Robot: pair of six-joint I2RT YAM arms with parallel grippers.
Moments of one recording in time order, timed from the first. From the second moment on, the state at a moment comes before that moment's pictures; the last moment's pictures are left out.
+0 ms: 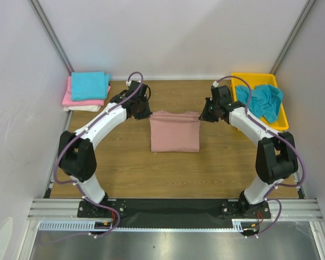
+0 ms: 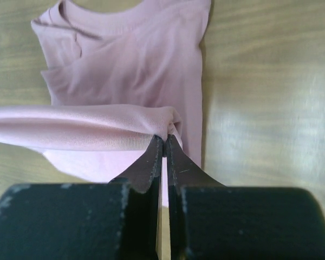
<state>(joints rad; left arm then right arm) -0.46 1.70 1.43 -0.64 -0.10 -0.62 0.33 1.65 1.25 -0.43 -0.09 0.53</state>
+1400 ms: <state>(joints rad) -0.37 1.73 1.39 -0.25 0.07 -0.61 0.24 1.89 1.48 -0.21 -0.33 0.57</state>
